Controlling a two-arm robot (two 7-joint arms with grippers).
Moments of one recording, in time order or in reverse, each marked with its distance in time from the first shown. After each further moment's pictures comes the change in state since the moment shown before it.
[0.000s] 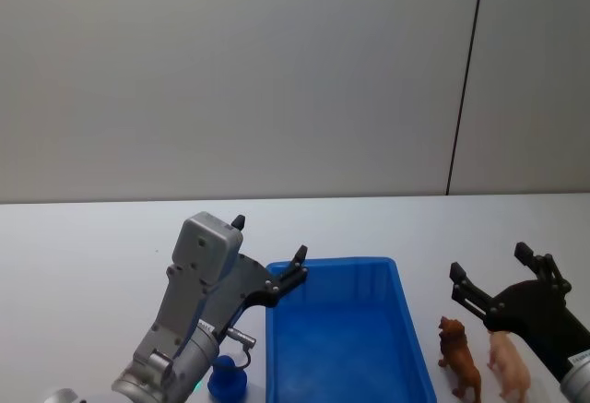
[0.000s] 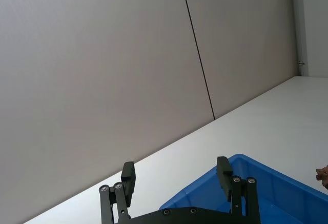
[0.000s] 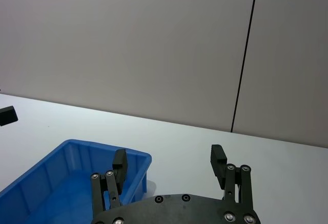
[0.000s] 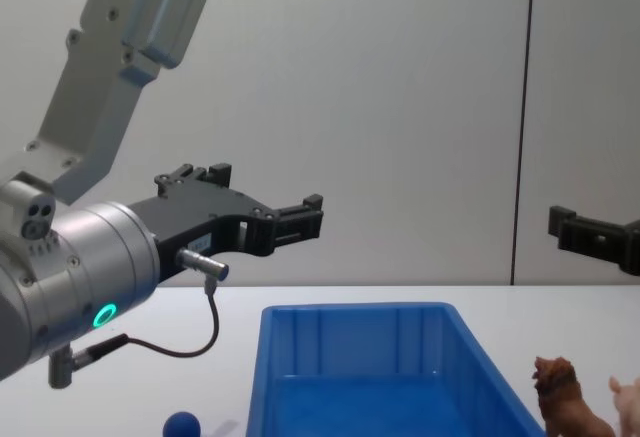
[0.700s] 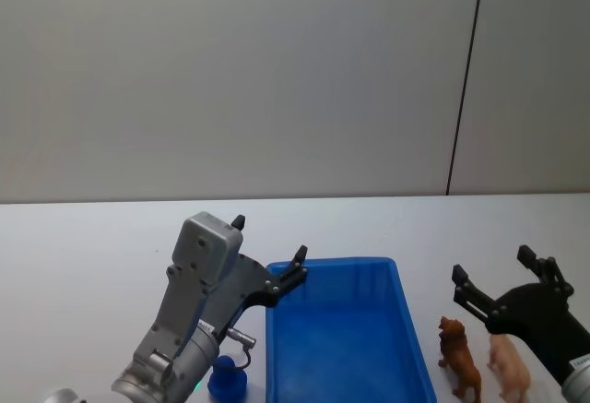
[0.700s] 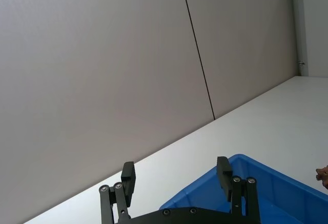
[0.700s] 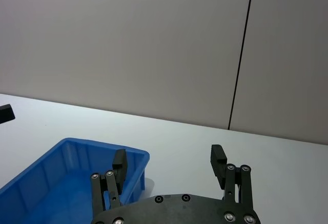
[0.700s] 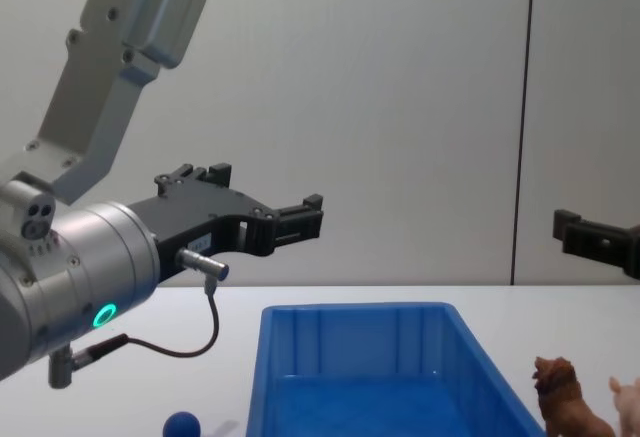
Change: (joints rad) left arm 0.000 0.000 0.000 0.000 0.000 0.000 0.000; right arm -0.011 -0.001 0.000 -0.011 -0.004 0.006 -0.017
